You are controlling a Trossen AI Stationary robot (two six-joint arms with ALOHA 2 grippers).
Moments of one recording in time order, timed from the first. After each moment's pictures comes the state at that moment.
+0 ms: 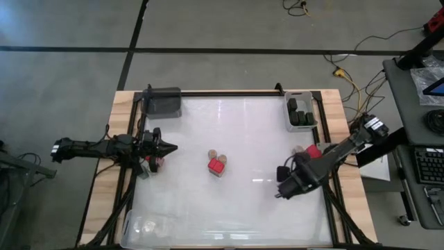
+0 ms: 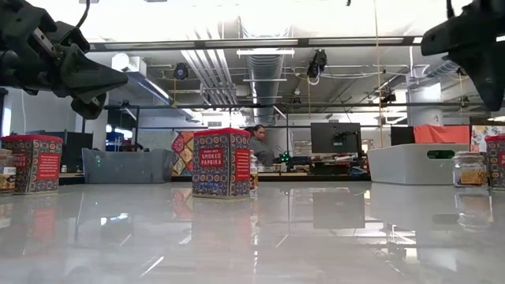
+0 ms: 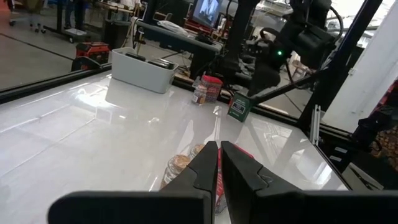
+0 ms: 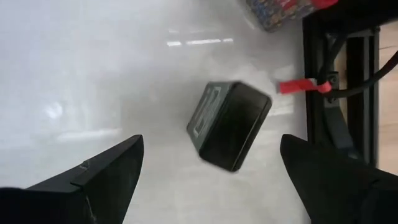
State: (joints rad) left arm -0.05 0.08 0.02 0.01 -0.15 -0.32; right arm 0.56 1.52 1.13 -1.42 0.05 2.26
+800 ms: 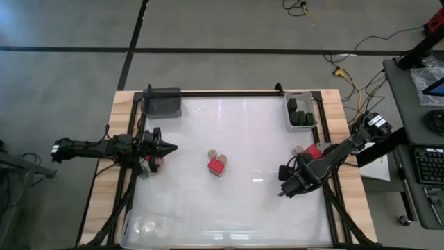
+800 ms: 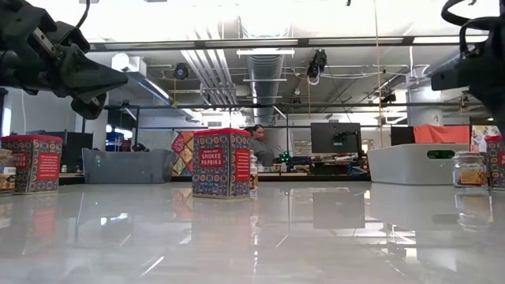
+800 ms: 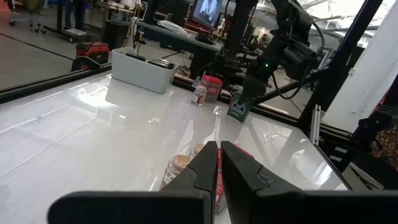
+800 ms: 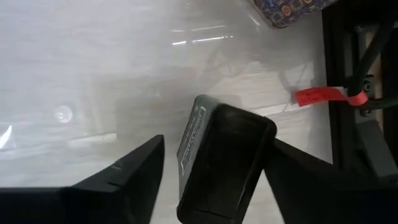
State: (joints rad) left arm -0.05 0.08 0.02 0.01 -0.15 -0.32; right arm 0.57 1.46 0.91 -1.23 0.05 2.31
